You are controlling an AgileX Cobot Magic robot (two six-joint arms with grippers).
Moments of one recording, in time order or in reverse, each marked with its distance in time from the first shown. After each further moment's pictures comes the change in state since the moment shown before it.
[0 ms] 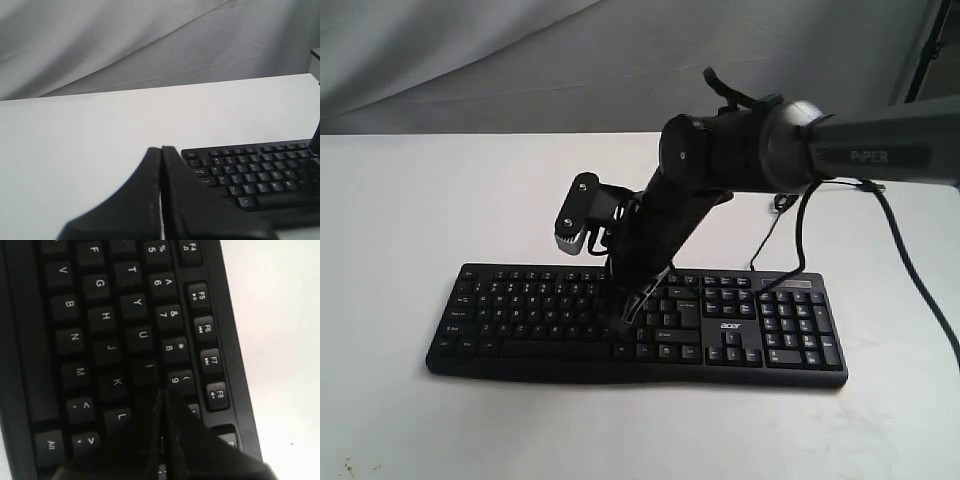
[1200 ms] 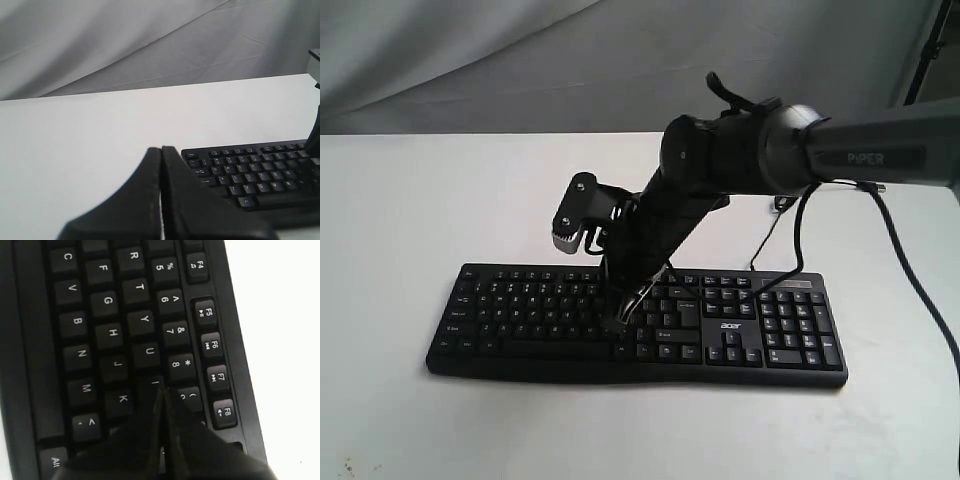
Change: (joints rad) left arm 0.000 0.000 0.000 0.000 0.000 0.000; right arm -0.004 0.009 0.002 0.077 -0.017 -0.061
